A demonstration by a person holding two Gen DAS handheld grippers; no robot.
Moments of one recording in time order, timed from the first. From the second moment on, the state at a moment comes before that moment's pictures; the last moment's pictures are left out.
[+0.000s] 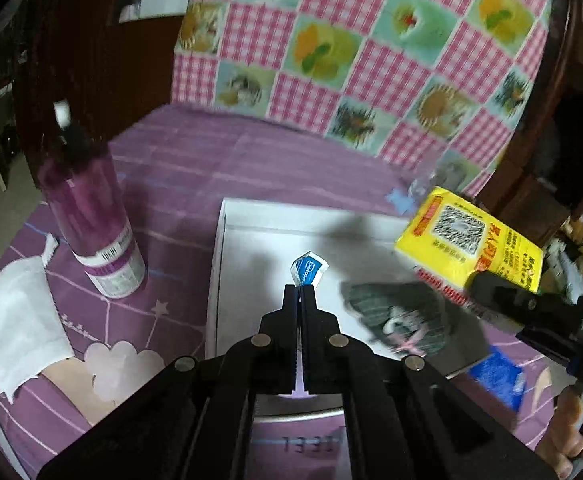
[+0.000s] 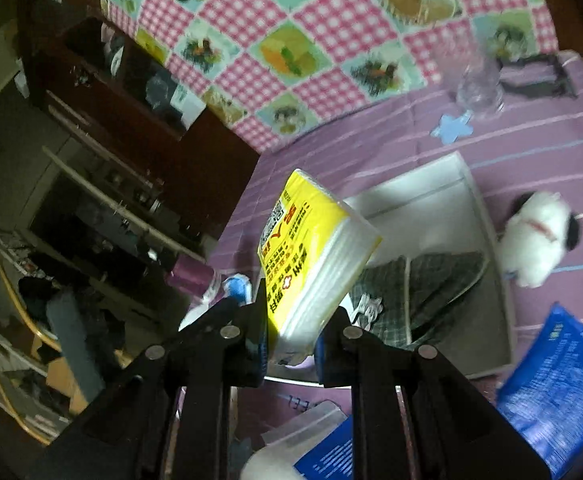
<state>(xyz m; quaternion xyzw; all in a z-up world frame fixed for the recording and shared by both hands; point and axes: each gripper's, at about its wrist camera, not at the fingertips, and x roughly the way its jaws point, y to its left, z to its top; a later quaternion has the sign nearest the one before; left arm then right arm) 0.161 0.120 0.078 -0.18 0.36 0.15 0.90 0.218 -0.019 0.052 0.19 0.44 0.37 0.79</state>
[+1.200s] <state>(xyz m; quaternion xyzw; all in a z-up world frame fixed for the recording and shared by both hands) 0.143 0.128 0.088 -0.18 0.33 0.19 0.91 0.199 -0.010 0.065 0.05 0.48 0.29 0.83</state>
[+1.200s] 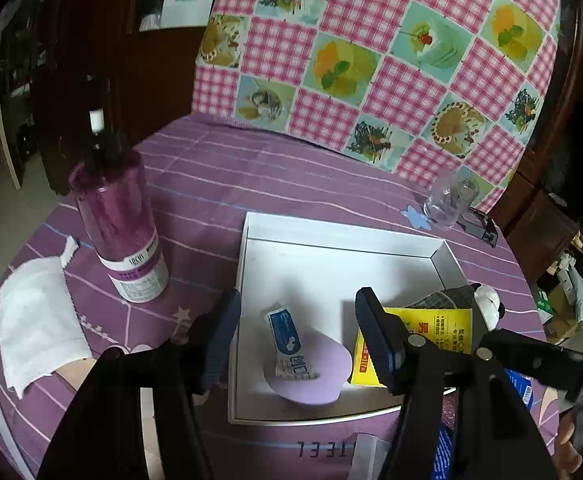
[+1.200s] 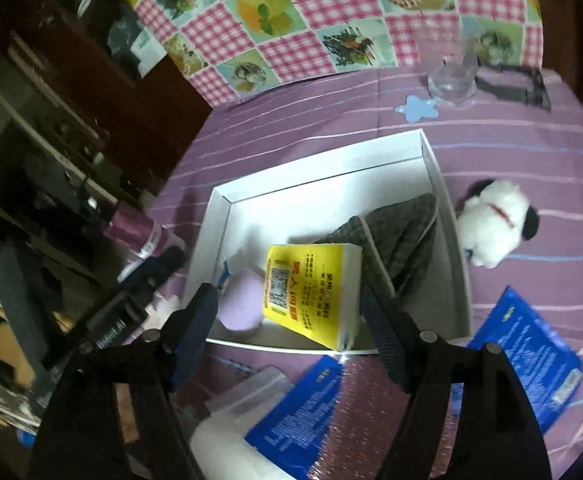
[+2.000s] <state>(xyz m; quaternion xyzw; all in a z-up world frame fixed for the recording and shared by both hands) 0.094 0.030 0.105 -0.06 0.31 0.15 0.94 0.108 -0.089 0.102 -0.03 0.33 0.14 0.93</state>
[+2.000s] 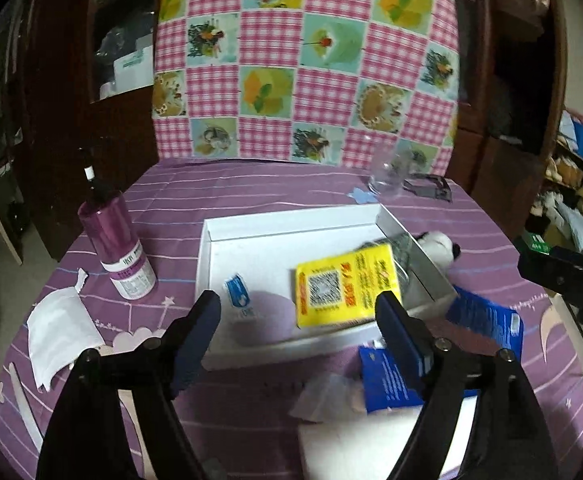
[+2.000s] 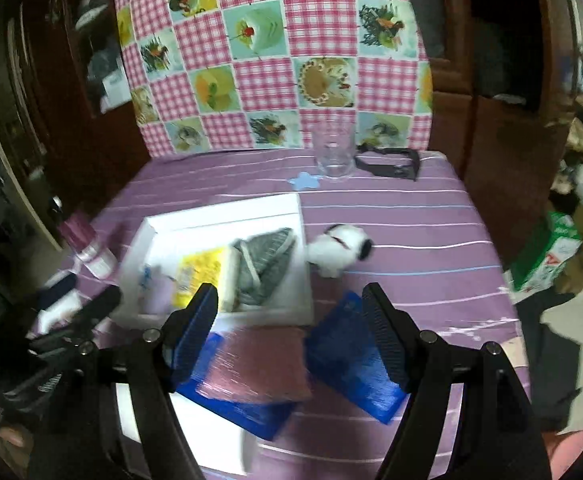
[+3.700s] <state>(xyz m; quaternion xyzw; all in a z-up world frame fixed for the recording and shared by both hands) 0.098 0.012 0.056 -0.11 0.36 0.05 0.92 0.143 -0.125 0.002 0.20 0.47 0.26 0.82</state>
